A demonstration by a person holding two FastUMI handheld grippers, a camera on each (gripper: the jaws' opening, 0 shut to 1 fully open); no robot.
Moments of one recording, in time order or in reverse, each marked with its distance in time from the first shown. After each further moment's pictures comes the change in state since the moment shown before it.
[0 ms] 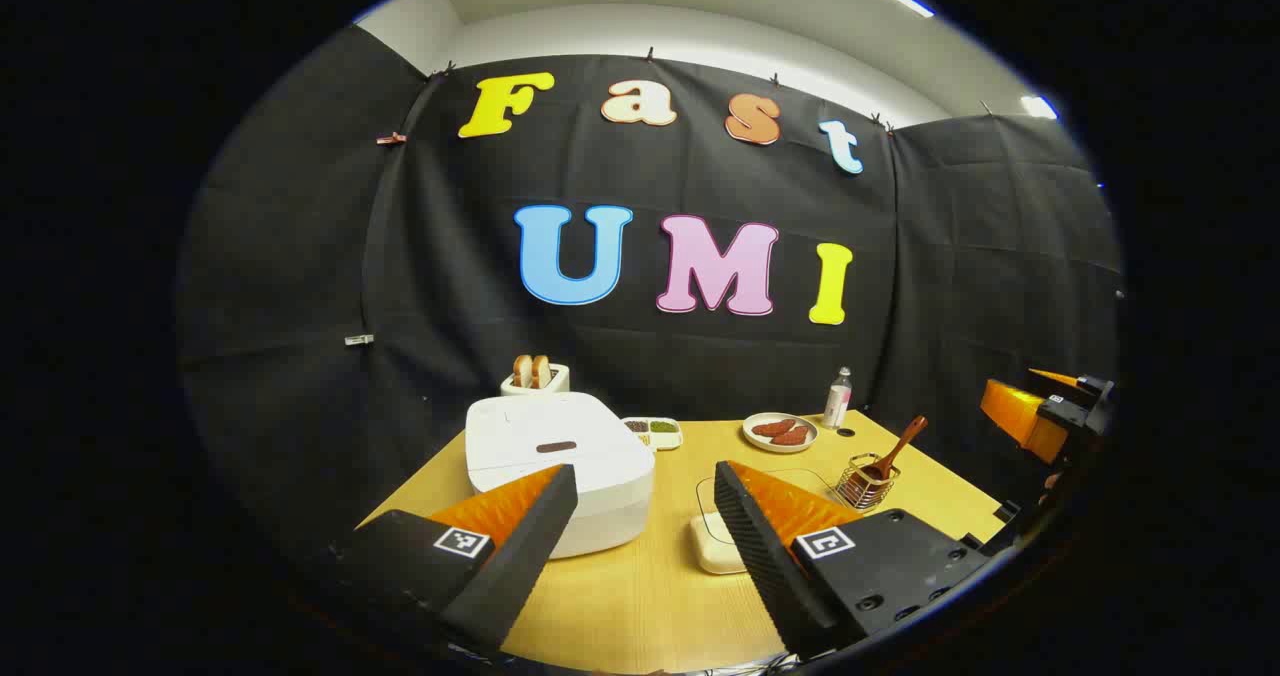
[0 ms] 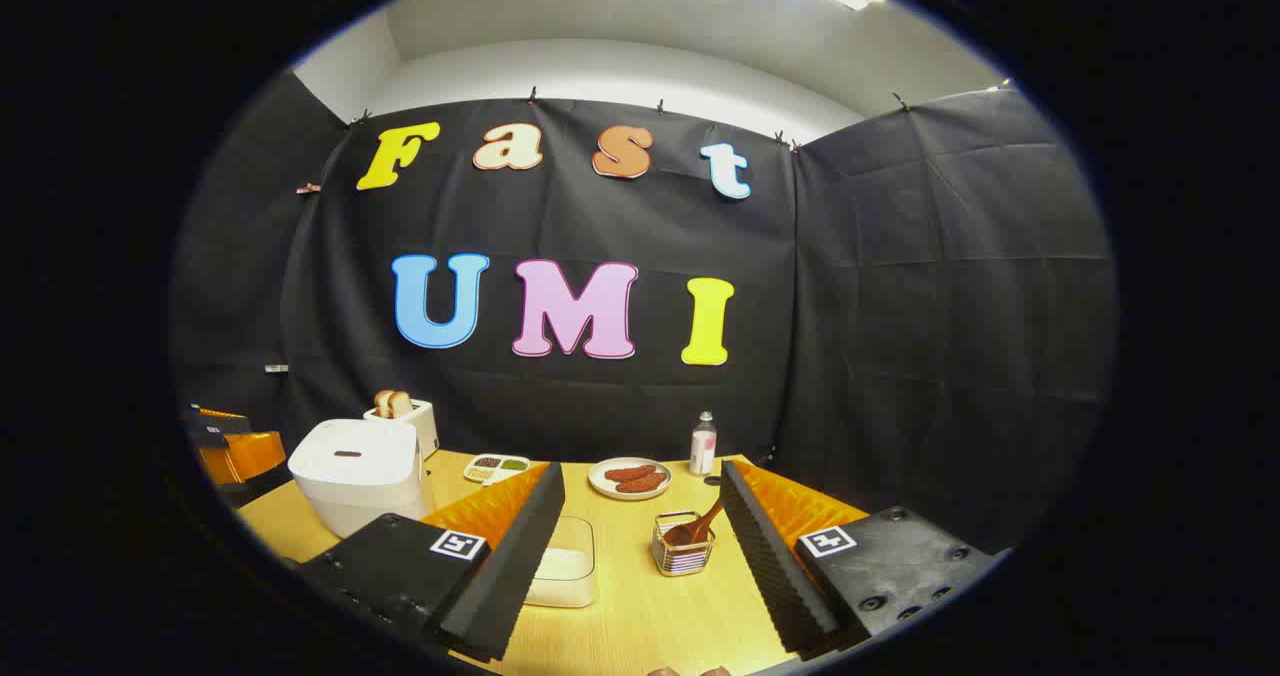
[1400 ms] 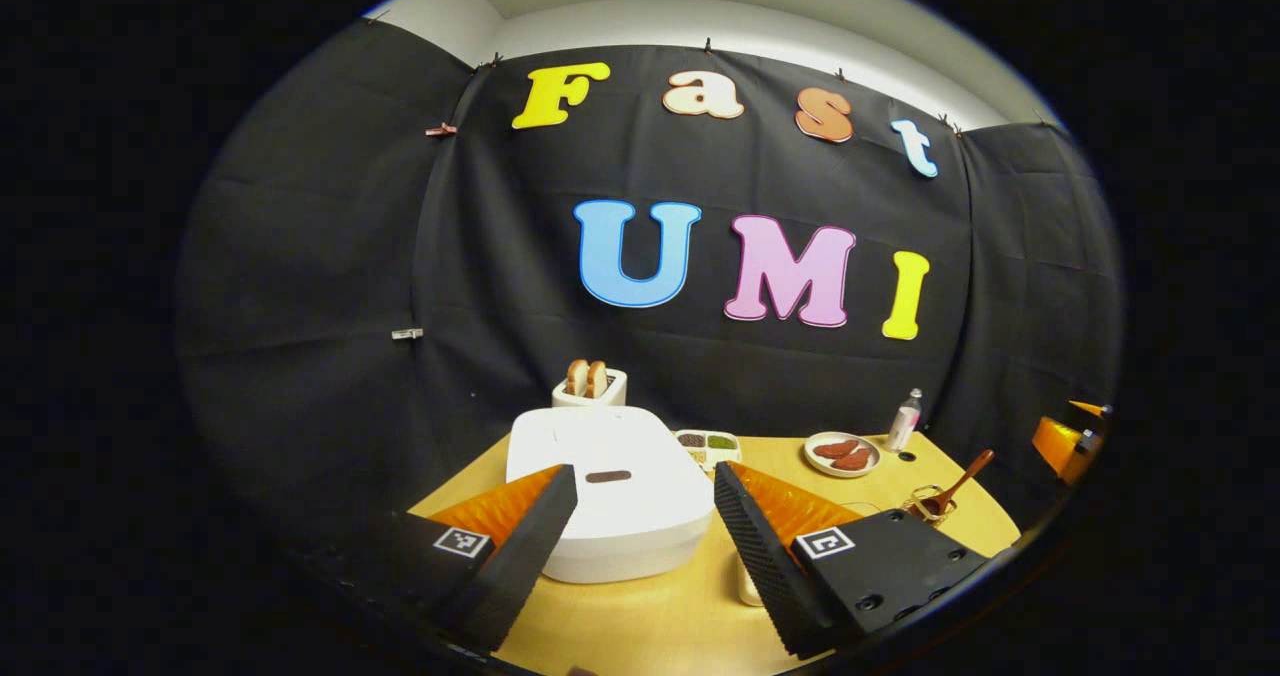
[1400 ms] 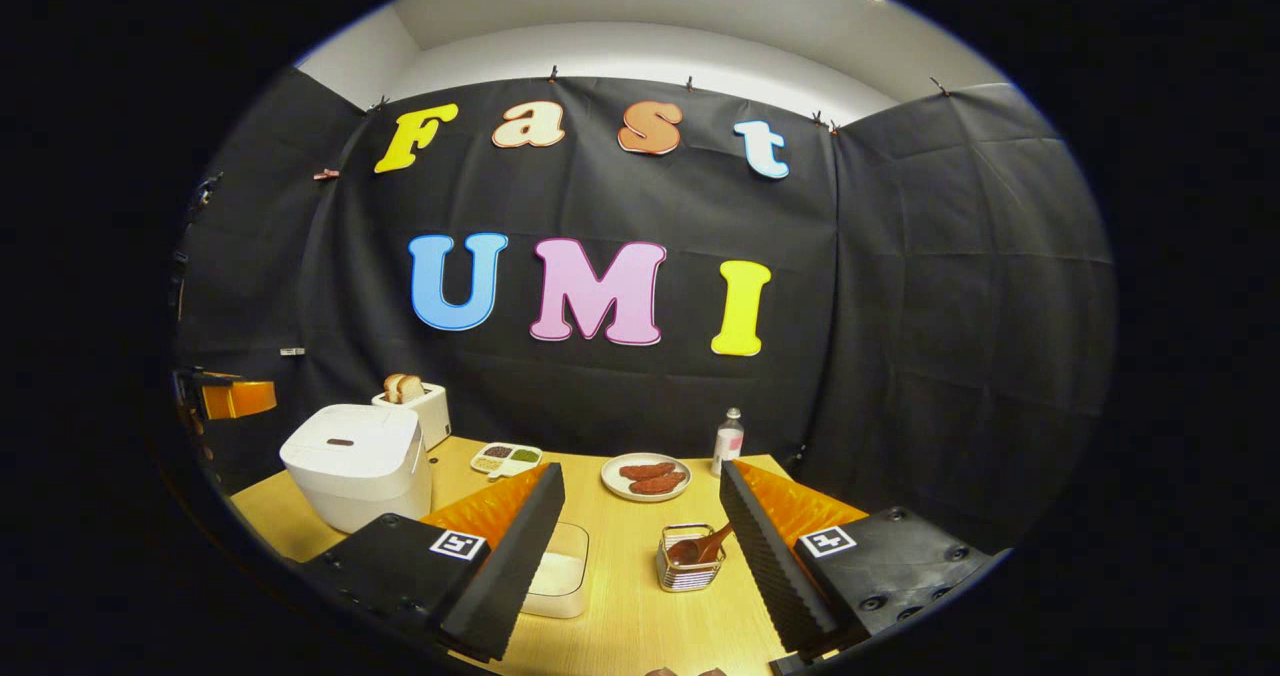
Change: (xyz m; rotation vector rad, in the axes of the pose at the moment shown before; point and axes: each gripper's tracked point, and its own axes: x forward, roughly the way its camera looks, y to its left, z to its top) left arm 0.070 0.055 0.031 -0.043 0.016 0.198; right arm 0.068 -0.009 -0.012 -0.013 0.073 0.128
